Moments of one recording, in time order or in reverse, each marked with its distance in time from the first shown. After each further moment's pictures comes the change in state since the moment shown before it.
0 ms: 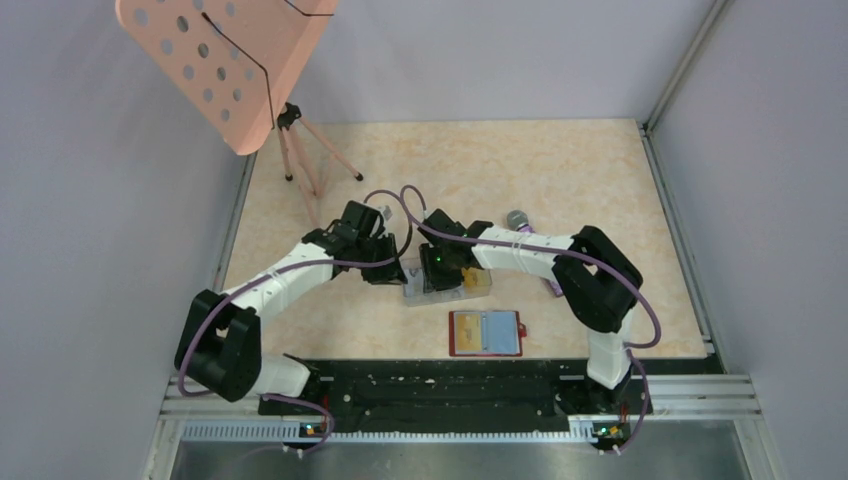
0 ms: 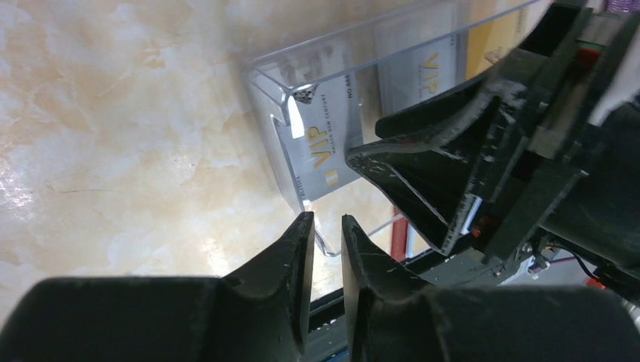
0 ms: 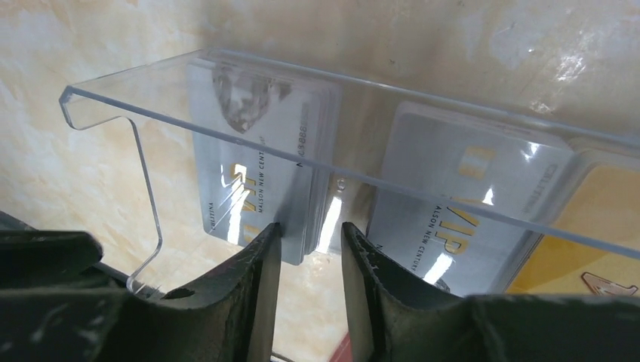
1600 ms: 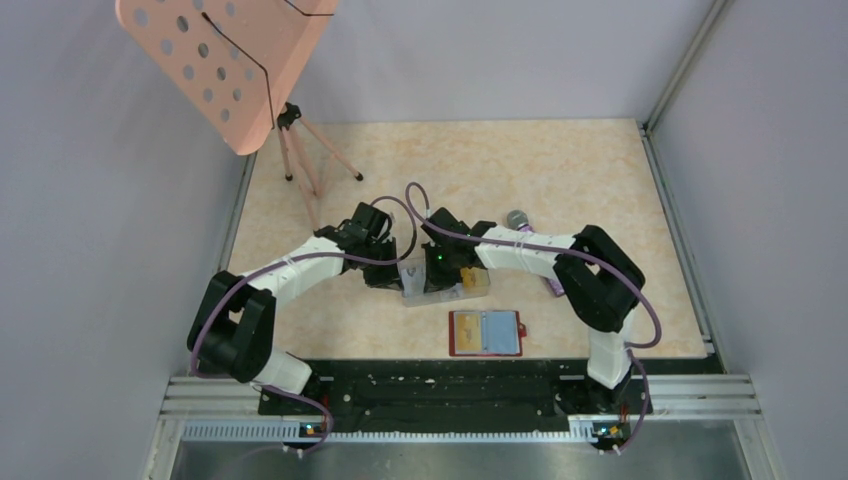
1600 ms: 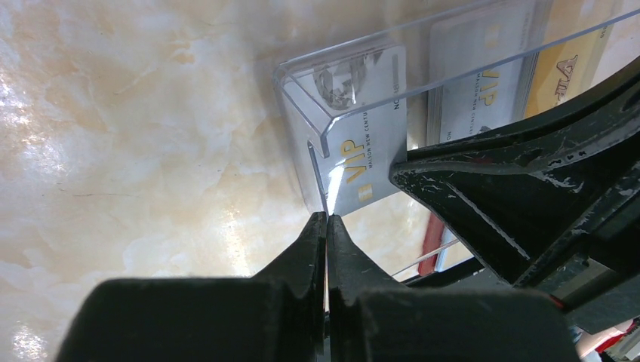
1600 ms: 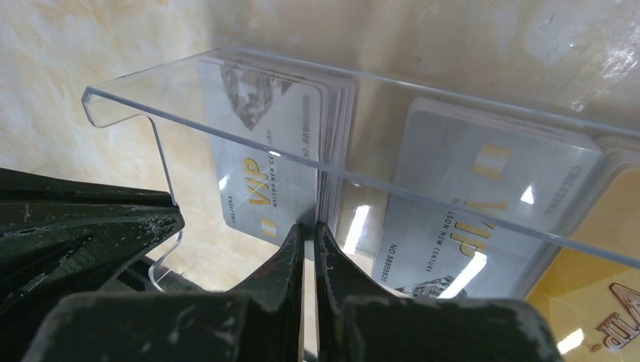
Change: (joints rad) left arm -0.020 0.115 0.016 -0.019 -0.066 0.000; right arm -0.014 -0.004 -0.027 0.063 -0.095 0.049
